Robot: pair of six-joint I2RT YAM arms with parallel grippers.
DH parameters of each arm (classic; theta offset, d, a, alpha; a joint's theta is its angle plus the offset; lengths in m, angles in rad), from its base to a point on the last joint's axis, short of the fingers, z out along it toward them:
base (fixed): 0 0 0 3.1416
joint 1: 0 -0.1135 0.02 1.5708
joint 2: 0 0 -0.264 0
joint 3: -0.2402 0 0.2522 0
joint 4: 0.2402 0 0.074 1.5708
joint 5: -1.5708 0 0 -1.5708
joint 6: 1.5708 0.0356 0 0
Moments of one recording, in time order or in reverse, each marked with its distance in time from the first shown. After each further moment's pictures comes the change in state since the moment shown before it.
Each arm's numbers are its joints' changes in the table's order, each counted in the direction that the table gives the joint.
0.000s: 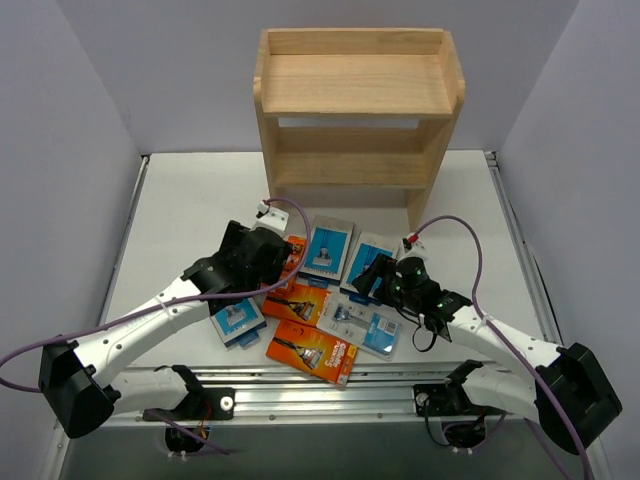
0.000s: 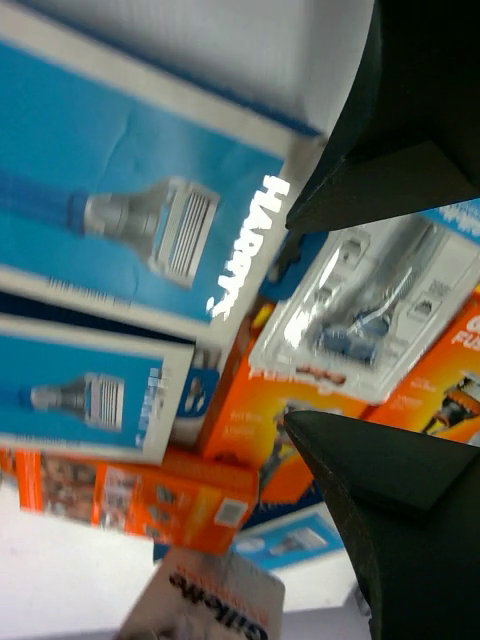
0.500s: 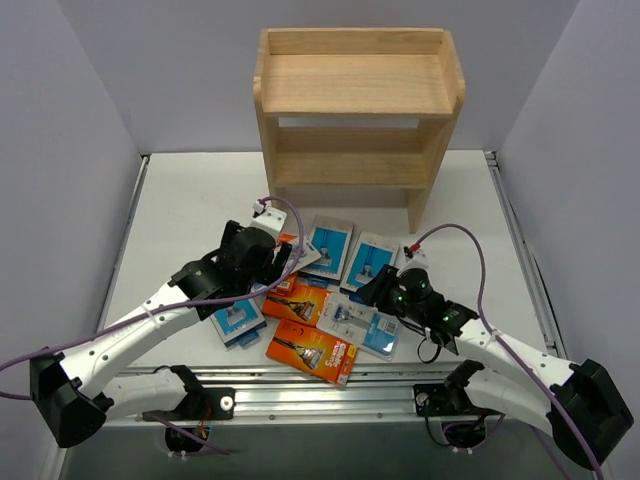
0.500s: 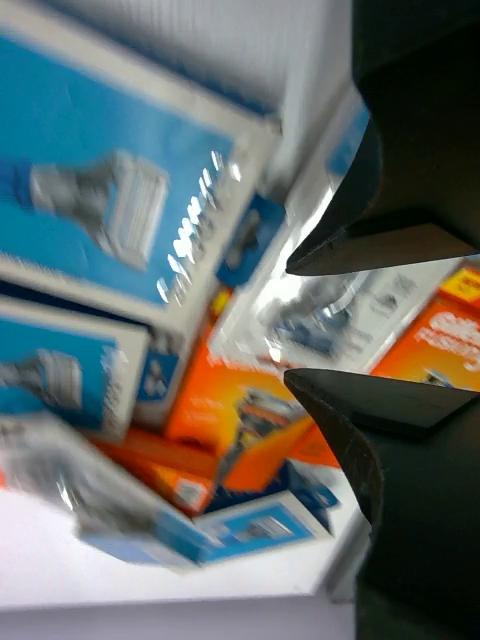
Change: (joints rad) left arm -0.001 -0.064 0.000 -0.002 -0.077 -0.004; right arm -0.006 -0.089 0.083 0.016 -0.014 0.025
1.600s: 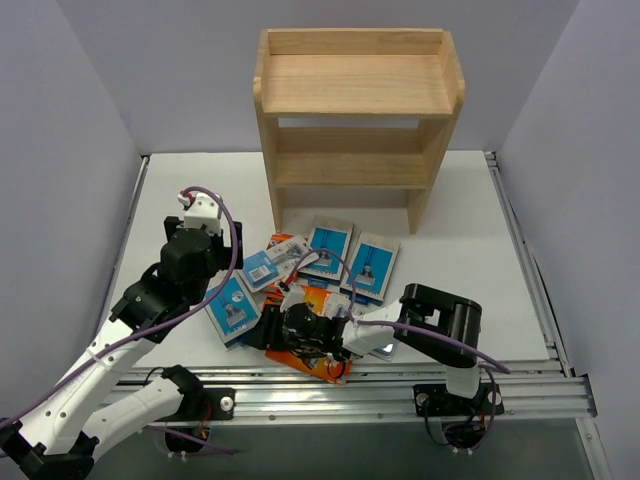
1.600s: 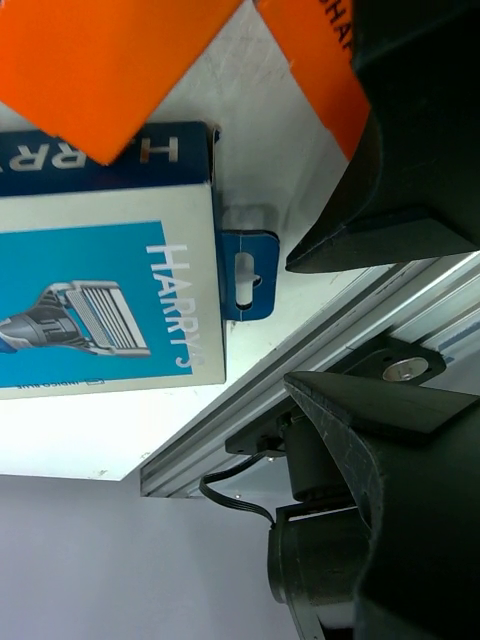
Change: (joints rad) left arm -0.190 -0.288 0.037 -0.084 -0.015 -0.023; right arm -0.607 0.905 -0.398 -0.670 0.019 0.236
